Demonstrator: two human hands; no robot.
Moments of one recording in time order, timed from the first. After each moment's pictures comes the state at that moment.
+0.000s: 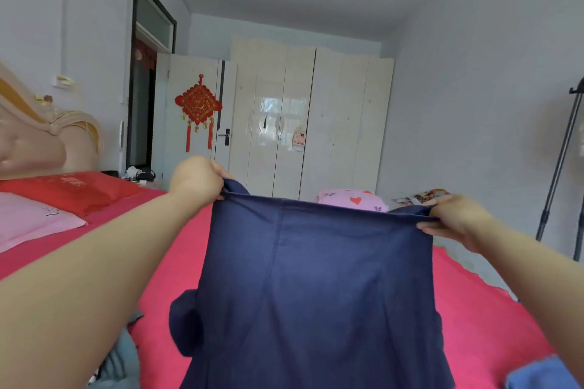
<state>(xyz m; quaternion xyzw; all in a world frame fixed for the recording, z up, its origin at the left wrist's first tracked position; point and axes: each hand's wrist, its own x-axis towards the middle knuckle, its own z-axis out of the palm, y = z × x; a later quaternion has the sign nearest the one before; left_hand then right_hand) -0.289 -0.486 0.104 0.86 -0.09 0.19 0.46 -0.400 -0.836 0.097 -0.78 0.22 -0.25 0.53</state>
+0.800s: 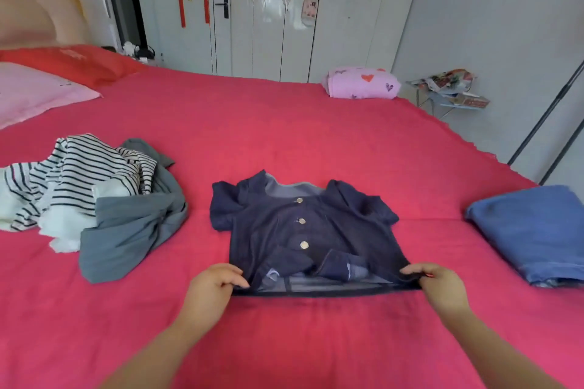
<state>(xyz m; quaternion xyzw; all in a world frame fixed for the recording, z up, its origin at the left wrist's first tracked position) -0.447 -0.439 -0.276 0.85 -0.19 0.04 0.49 -0.554 -0.815 -0.236 -0.87 0.28 -0.15 0.37</state>
